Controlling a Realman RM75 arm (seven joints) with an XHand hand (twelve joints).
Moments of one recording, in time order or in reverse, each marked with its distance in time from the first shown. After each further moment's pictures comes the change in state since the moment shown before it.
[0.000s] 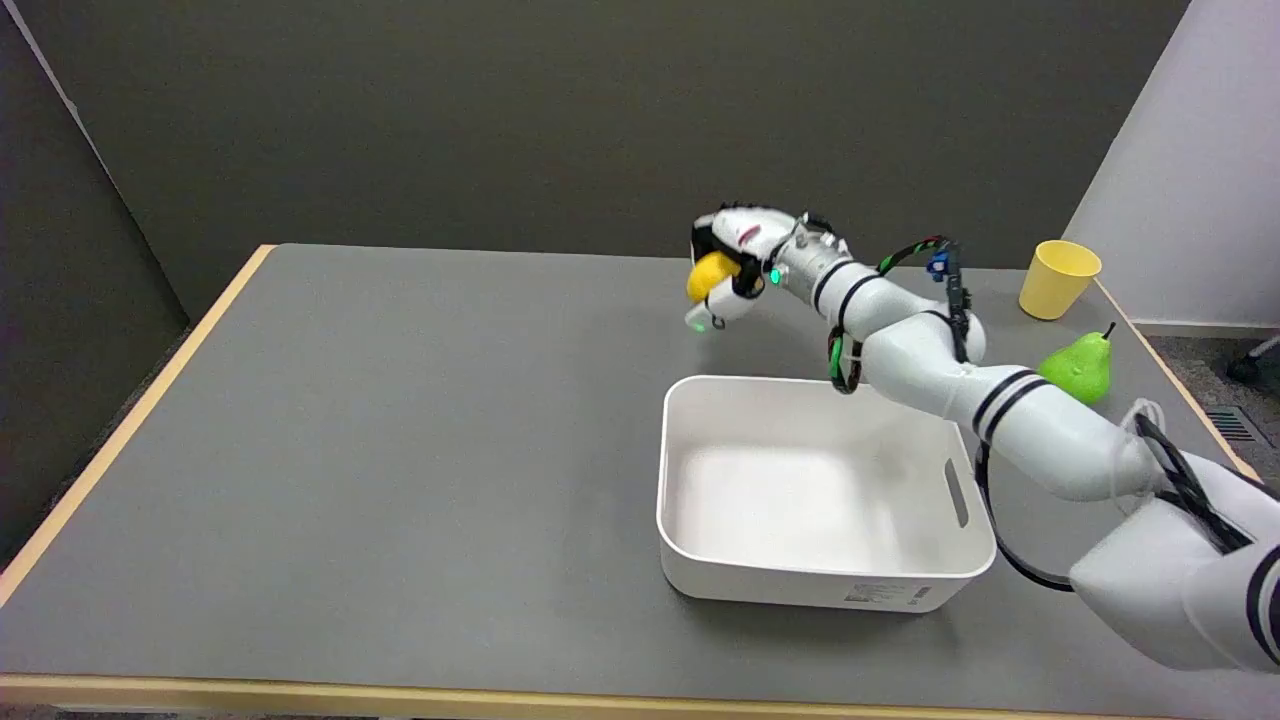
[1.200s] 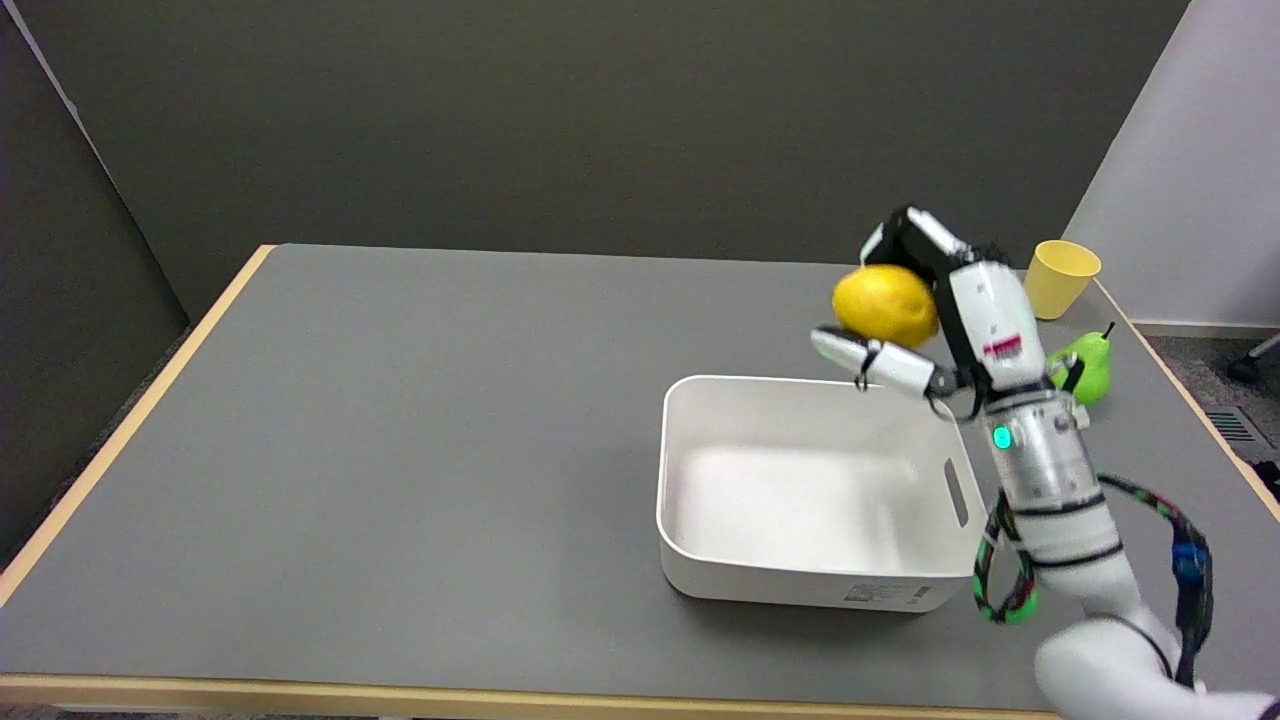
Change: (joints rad) arm -0.983 0.121 0.290 0.585 0.209 1.110 0.006
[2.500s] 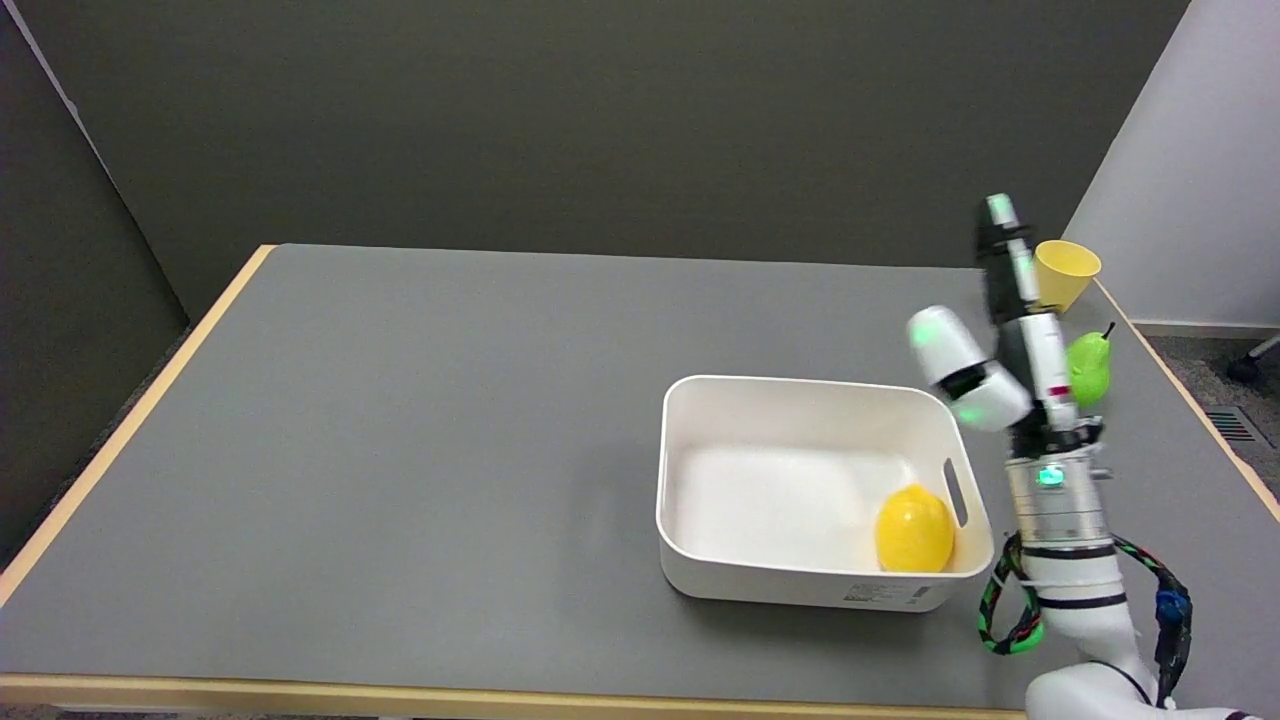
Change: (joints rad) arm 0.089 0.046 -0.261 -0.247 0.253 0.321 0.438
